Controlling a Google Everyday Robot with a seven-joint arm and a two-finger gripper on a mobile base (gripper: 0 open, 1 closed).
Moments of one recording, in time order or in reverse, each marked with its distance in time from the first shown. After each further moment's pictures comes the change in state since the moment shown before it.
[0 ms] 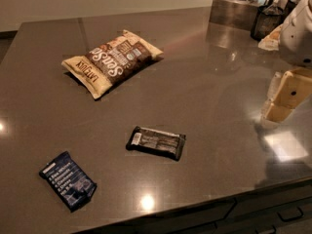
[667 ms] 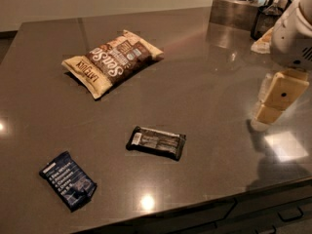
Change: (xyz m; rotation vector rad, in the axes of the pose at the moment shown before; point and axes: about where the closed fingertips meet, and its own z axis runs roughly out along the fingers) arm -0.014 0.006 0.005 -0.024 -0.021 0.009
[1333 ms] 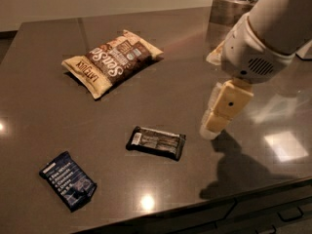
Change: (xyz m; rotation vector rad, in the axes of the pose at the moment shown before) arm -0.077 0.032 0.028 -0.093 -0.173 -0.006
